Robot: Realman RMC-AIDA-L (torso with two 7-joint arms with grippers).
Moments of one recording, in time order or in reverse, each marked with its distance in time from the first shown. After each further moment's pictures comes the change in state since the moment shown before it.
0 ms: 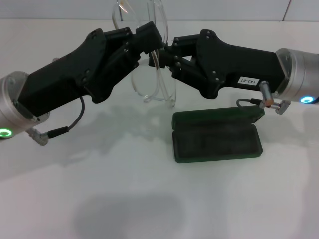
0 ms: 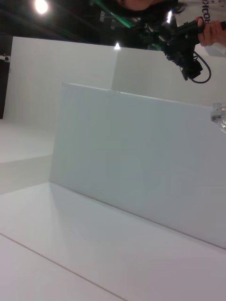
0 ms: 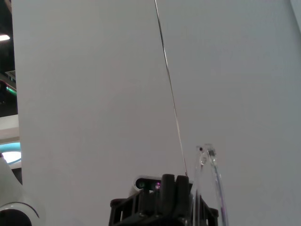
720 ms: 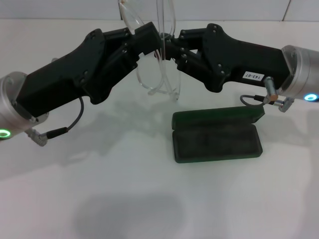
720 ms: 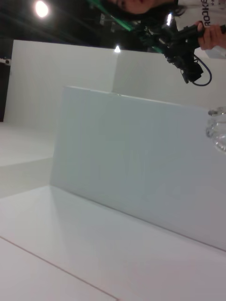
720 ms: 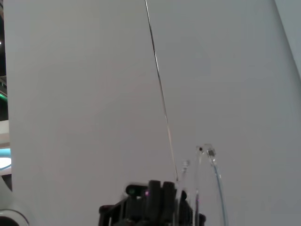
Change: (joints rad) left arm 0.000 0.001 0.000 0.002 0.000 0.008 0.000; right arm -0.012 0.000 0.037 0.000 -0.005 -0.002 -0.001
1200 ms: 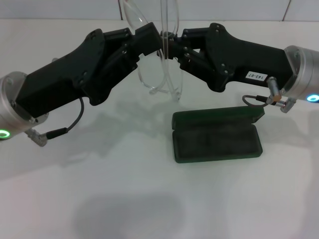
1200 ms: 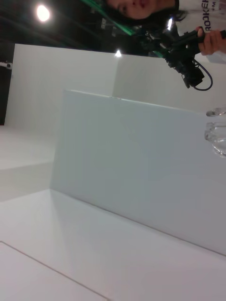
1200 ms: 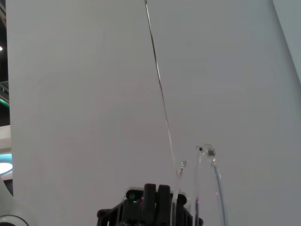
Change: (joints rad) left arm -0.003 0.000 0.000 0.000 0.000 0.011 -0.004; right arm -0.006 0.000 0.005 0.001 0.004 -0.013 0.001
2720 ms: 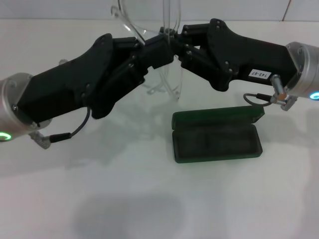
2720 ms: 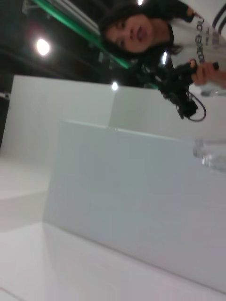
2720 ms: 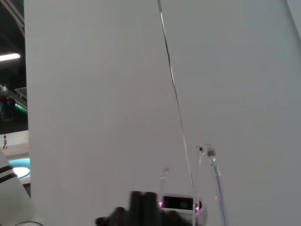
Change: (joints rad) left arm -0.024 -0.001 0.029 0.013 0.006 0.054 -0.011; right arm 0.014 0.000 0.014 -0.002 -0.008 -0.045 0.010
